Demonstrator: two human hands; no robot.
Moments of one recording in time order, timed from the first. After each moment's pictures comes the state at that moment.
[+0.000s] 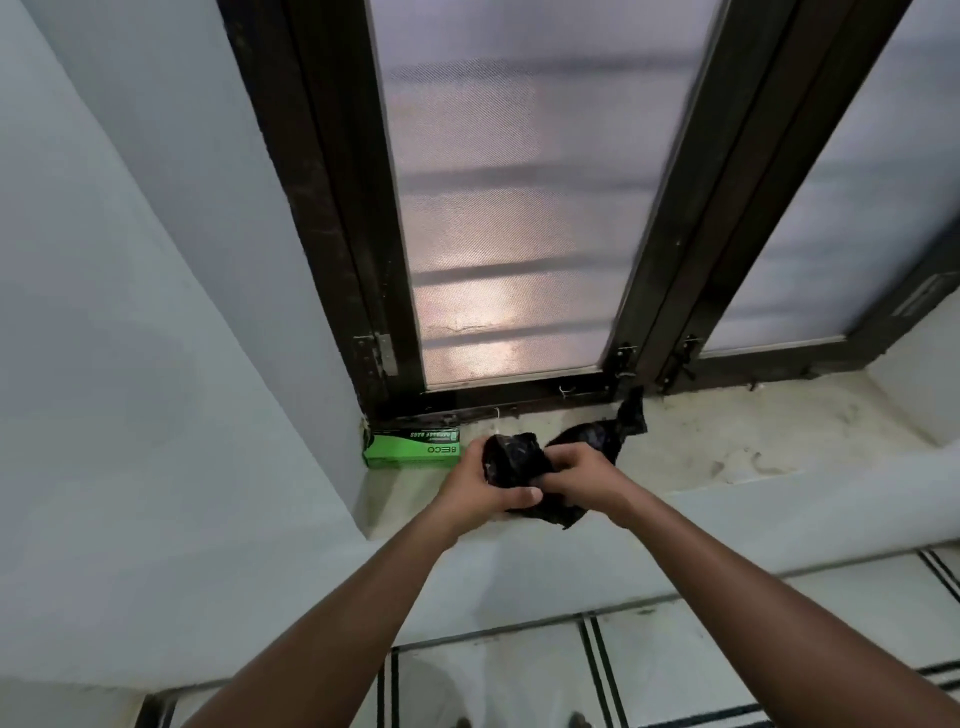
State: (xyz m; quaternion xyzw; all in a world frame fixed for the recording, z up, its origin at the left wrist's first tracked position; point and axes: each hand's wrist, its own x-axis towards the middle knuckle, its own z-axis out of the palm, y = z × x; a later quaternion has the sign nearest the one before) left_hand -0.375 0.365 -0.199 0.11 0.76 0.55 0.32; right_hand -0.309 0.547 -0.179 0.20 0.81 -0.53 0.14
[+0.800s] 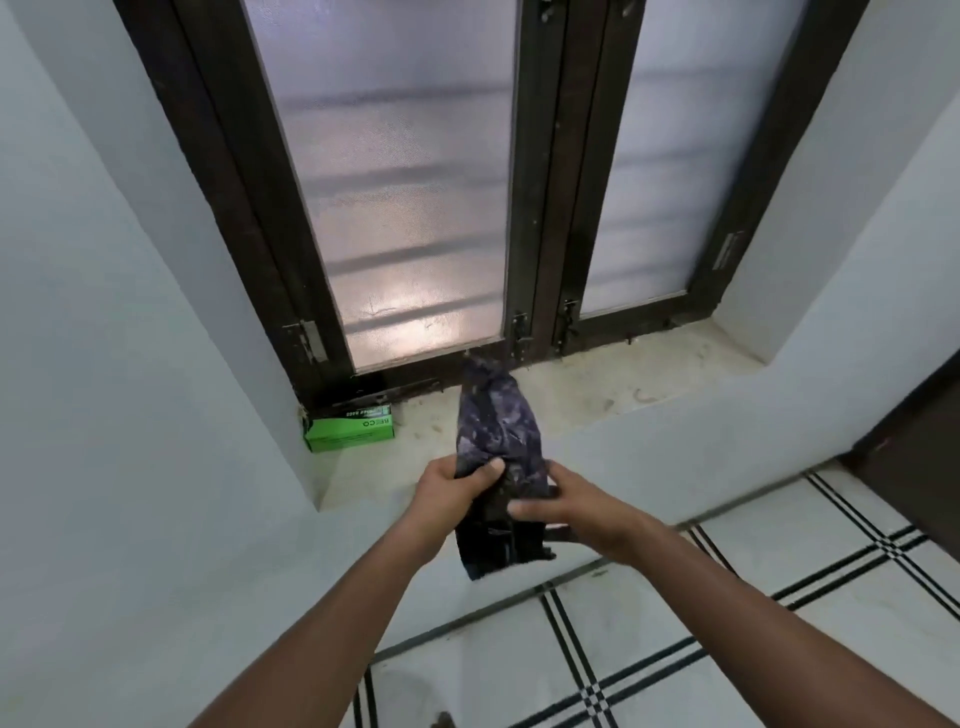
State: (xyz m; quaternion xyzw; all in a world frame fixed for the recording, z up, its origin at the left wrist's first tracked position) left_hand -0.251 0.359 -0.156 0.13 0.69 0.62 0.35; right_hand -0.126 0.513 -0.138 0.23 0.67 -0.70 0.10
